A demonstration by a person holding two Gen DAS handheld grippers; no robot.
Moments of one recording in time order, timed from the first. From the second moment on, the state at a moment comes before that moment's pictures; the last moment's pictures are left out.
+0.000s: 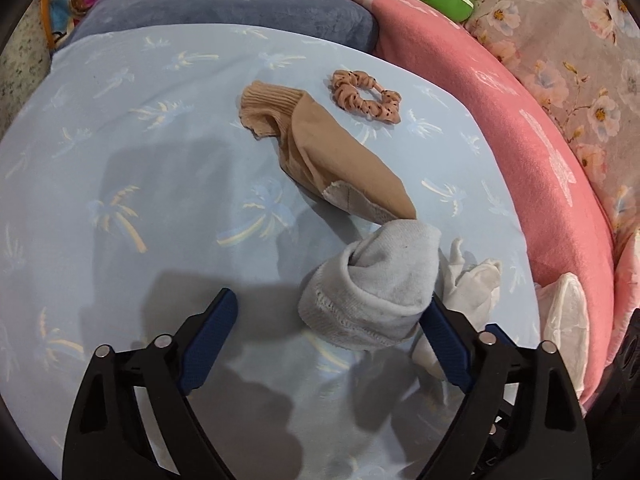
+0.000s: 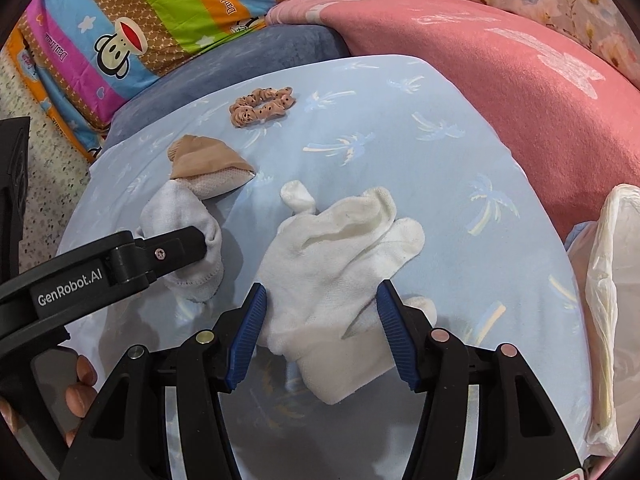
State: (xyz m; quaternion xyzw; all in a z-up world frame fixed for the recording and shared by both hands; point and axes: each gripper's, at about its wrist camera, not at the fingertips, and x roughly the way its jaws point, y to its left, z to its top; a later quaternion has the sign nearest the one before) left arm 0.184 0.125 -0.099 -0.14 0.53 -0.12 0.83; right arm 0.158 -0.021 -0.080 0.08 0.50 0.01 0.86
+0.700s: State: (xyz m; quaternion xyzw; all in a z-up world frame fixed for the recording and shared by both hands) left arm 0.147 0.099 -0.066 -0.10 0.51 -0.15 0.84; right arm 0.117 -0.030 -0.046 0.10 0.49 0.02 0.87
